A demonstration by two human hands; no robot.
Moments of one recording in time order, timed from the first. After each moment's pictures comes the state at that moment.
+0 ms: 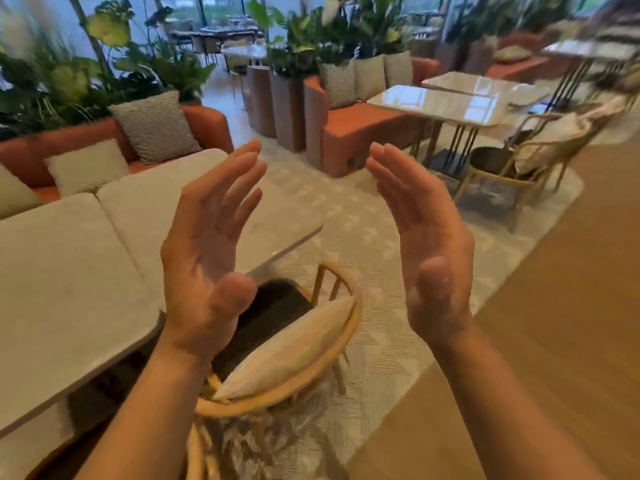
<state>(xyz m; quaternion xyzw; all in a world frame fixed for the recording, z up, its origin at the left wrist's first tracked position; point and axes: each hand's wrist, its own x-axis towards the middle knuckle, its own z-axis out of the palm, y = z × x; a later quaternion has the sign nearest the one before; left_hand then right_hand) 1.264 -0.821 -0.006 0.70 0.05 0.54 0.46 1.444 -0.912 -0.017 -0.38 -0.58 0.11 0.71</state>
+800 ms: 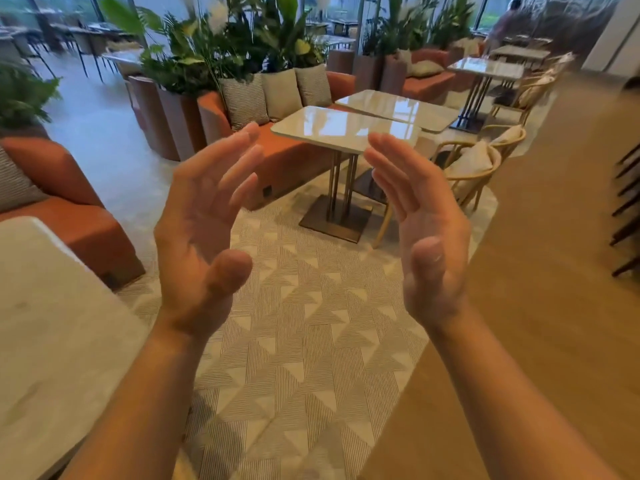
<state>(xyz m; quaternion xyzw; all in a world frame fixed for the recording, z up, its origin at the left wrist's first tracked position) 1.764 -0.589 0.009 0.69 -0.05 0.52 0.51 1.928 -0.715 0.008 -0.45 -0.58 0.02 0.68</state>
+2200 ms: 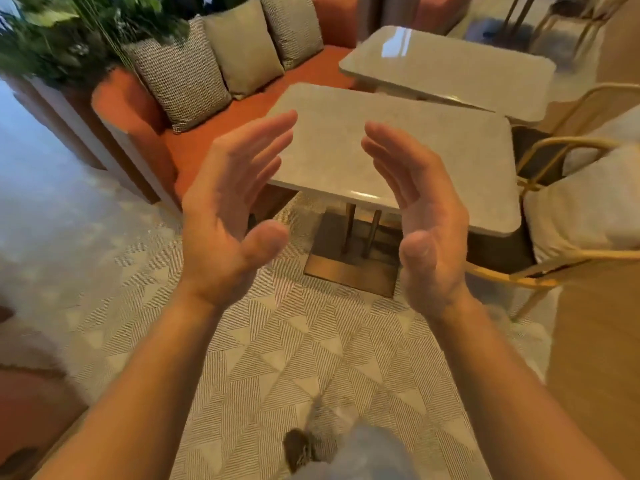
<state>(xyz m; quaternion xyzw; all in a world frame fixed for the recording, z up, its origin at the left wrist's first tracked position) 2.384 0.155 -0.057 0.73 -0.01 0.37 0.57 2.518 0.010 -0.076 -0.54 -0.50 0.04 0.68</state>
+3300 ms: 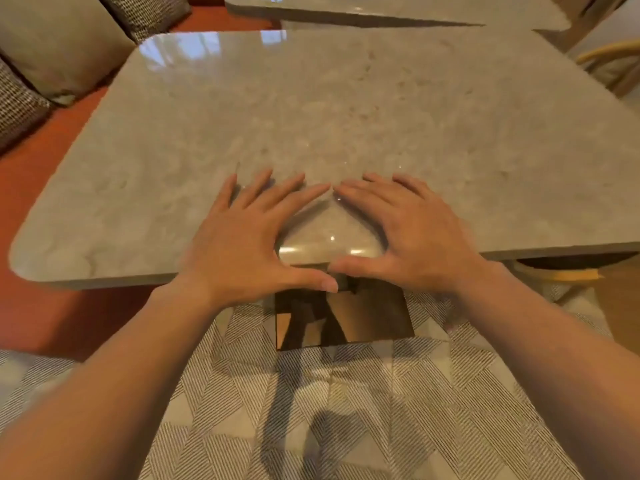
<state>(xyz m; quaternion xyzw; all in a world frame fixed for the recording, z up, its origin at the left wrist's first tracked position) 2.738 0.477 -0.412 0.98 -0.05 0.03 0.17 2.832 0.249 -0.419 -0.89 -0.43 -0.03 0.13</state>
